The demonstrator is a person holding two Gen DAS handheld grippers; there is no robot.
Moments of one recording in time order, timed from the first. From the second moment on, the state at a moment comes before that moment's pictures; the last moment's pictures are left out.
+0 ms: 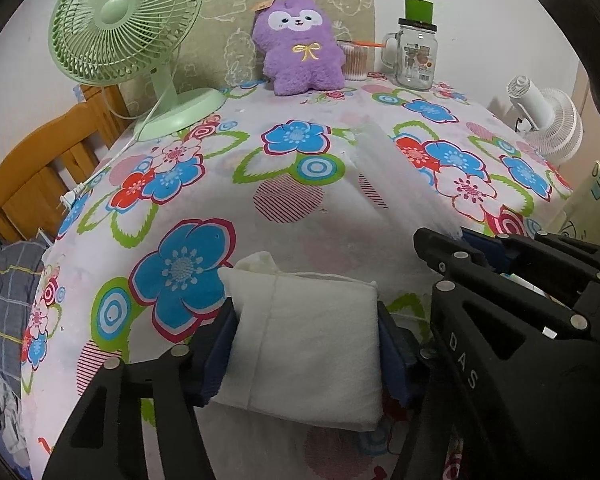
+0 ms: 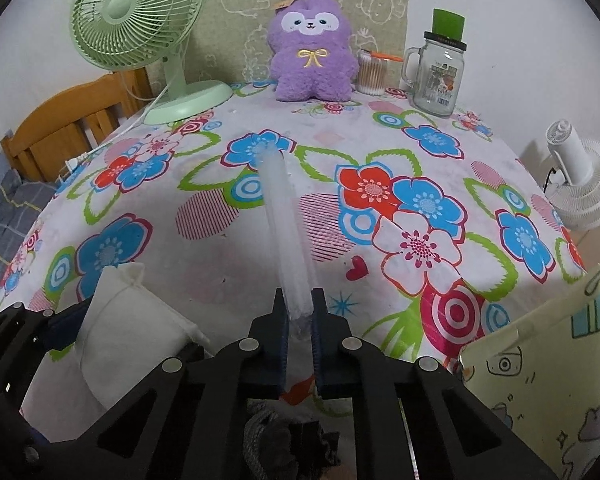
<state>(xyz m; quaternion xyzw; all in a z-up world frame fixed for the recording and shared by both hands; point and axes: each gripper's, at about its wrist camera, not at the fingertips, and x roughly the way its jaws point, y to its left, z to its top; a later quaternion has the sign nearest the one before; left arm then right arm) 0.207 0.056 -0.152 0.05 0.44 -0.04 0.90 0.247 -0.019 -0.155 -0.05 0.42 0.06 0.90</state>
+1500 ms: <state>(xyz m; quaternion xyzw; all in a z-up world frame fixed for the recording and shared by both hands) 0.175 0.061 -0.134 0.05 0.42 -0.03 0.91 0.203 -0.015 -0.129 -0.05 0.39 0.06 0.92</state>
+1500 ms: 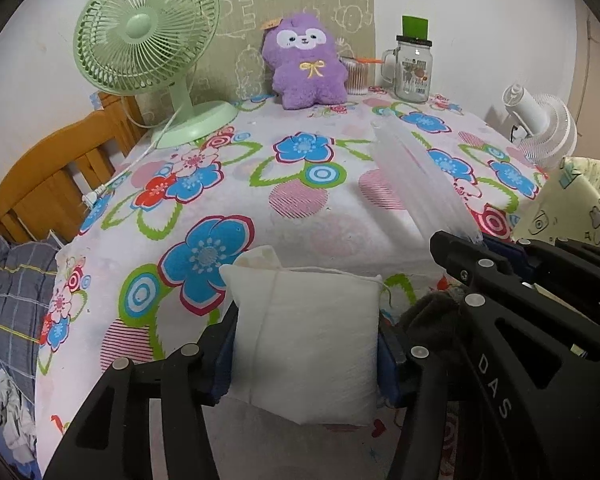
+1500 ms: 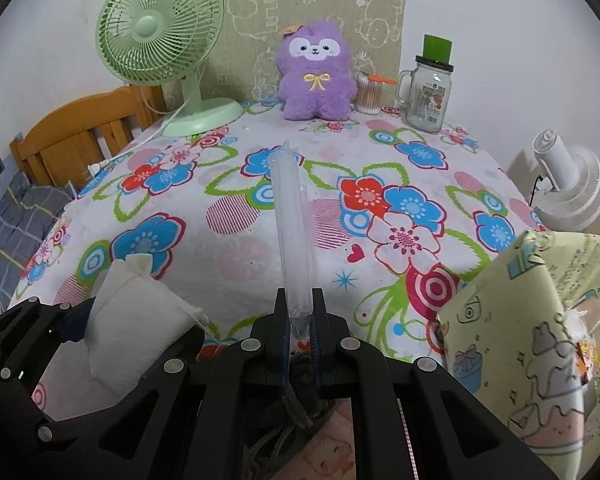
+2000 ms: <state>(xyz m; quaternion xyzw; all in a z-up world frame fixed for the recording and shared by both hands) 0.140 0.054 -0.104 0.05 0.39 -0.02 0.92 0.163 -0.022 -0.098 -0.05 0.36 0.07 0.93</state>
